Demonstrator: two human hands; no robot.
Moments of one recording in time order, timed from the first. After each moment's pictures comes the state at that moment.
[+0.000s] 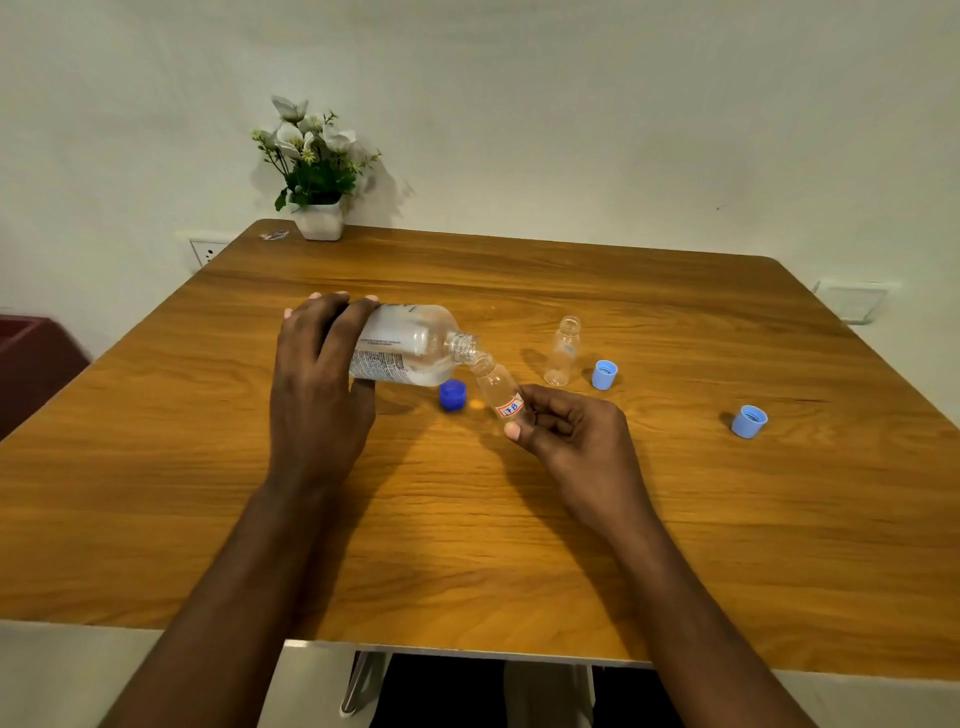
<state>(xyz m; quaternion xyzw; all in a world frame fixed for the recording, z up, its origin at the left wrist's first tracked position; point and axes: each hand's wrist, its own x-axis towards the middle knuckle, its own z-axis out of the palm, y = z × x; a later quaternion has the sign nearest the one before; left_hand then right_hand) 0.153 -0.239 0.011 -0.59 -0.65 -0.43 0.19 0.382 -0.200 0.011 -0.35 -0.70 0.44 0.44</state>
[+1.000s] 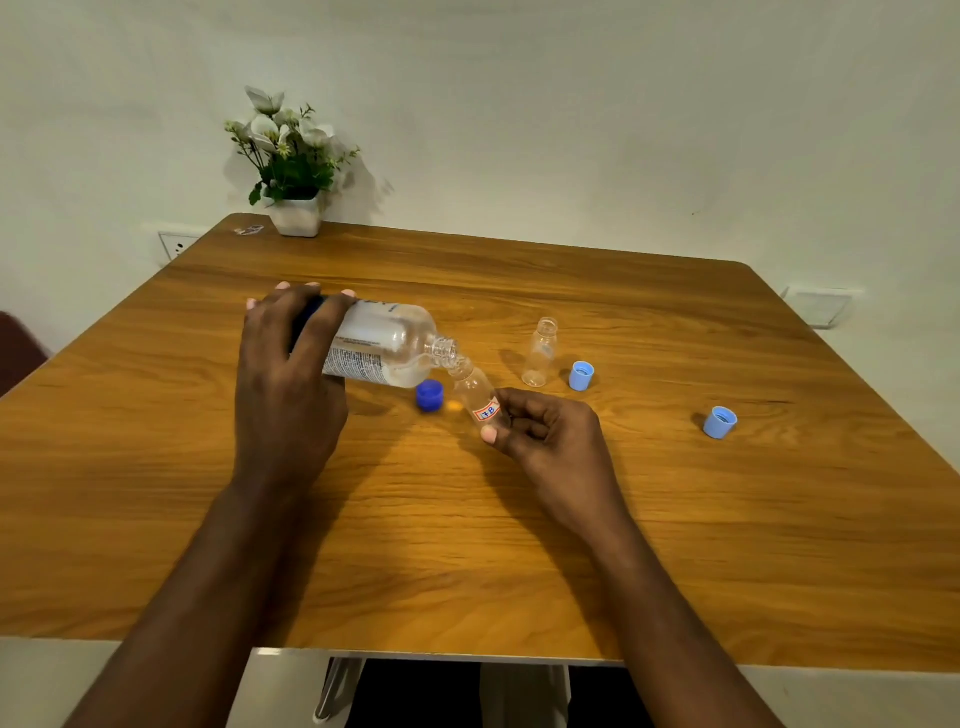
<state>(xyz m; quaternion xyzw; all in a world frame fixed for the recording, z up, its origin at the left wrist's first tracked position) 0.153 -0.238 0.011 -0.59 -0.65 -0.43 0.23 0.383 -0.196 0.008 -0.36 -0.69 0.48 0.42</state>
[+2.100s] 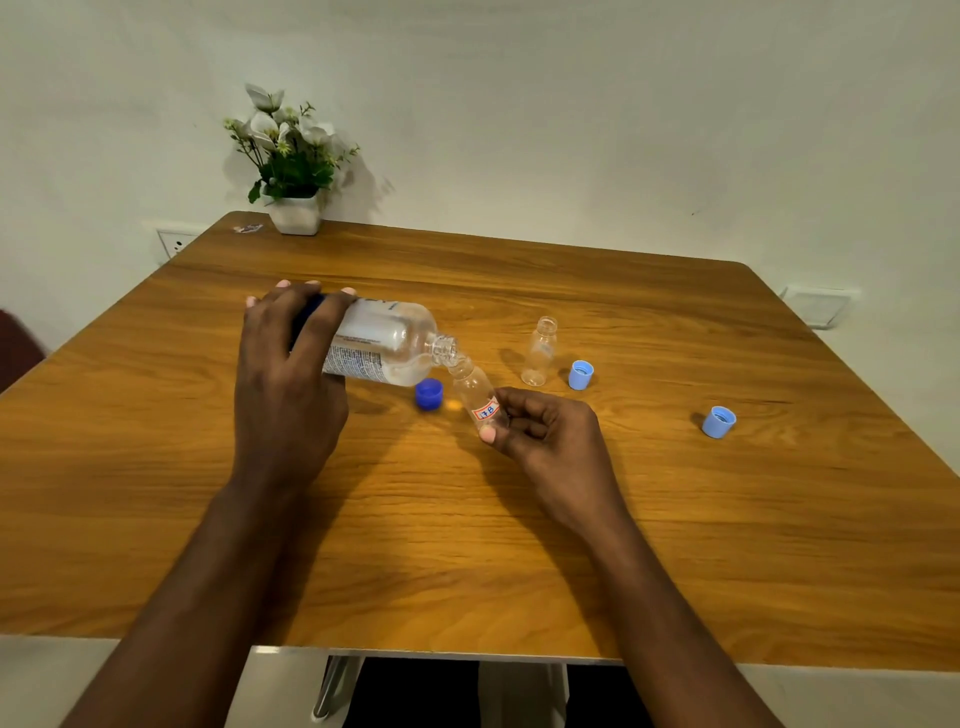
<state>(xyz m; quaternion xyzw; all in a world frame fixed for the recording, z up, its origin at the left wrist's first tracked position) 0.155 -0.240 0.014 -0.59 -0.65 -0.43 0.21 0.383 -0.195 0.006 -0.37 -0.67 0.49 0.42</state>
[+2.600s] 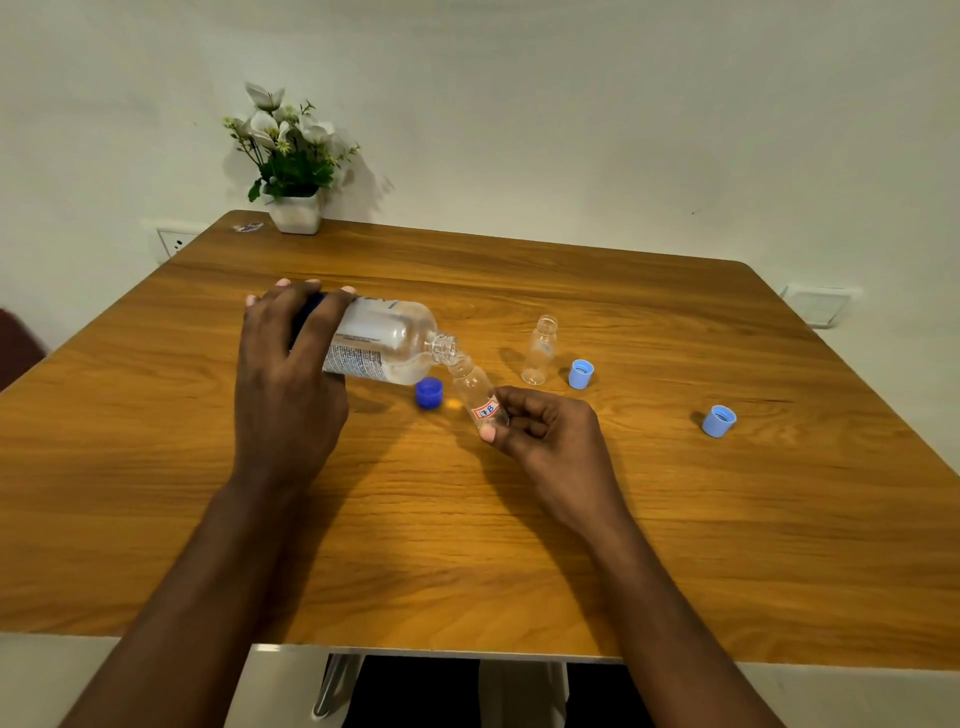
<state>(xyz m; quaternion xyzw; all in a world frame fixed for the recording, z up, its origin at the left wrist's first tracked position) 0.154 -0.240 0.014 -0.59 -0.65 -0.43 0.22 0.383 -0.196 0.008 -0.37 -0.68 0.47 0.42</state>
